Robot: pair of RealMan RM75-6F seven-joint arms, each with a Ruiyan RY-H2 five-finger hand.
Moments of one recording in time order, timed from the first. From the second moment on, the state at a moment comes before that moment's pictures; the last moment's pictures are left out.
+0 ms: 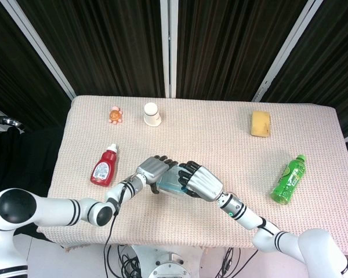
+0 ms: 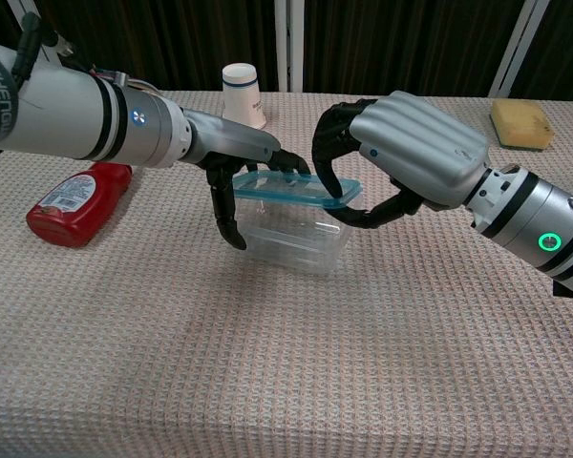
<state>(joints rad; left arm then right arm) -1.33 -1.49 0.01 -1.55 0.58 0.64 0.37 0.71 -1.87 0.01 -0.86 -1.82 1.42 0.11</state>
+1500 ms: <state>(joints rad) -0.68 -1.17 0.07 -1.68 1.06 1.30 0.21 0.66 -1.38 0.11 -1.44 -1.30 0.88 0.00</state>
